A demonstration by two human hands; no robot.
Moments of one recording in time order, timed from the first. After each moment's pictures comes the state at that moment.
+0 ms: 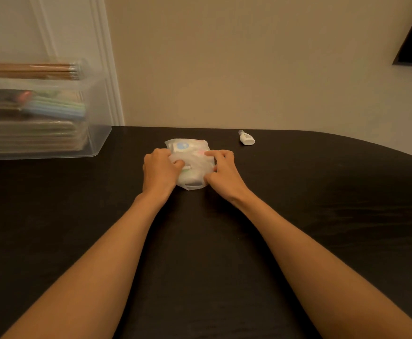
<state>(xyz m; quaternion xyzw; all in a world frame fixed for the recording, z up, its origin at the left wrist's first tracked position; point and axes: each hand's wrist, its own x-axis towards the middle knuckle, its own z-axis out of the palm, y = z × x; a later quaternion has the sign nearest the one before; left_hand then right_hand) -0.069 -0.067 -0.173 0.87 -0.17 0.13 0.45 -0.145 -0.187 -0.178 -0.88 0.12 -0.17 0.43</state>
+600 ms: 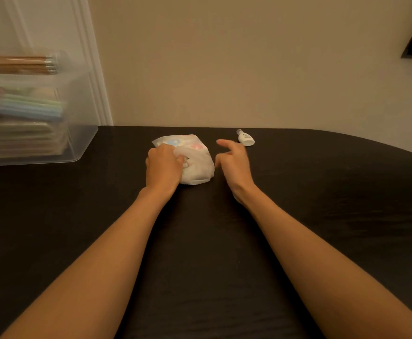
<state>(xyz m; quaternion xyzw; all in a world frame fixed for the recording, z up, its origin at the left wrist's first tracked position) -0.046 -0.103 -0.172 0.89 -0.17 0.12 0.40 -0.114 -0.221 -0.174 -0.77 0.19 -0.30 0.53</state>
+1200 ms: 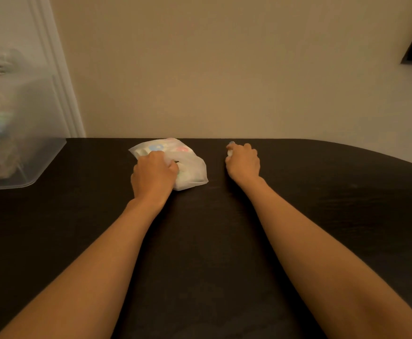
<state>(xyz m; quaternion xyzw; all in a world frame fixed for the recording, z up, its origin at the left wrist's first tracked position) 0.002 -0.149 -0.183 0.90 -0.18 0.18 0.35 -0.042 -0.321 -0.179 -0.91 0.33 -0.21 0.14</state>
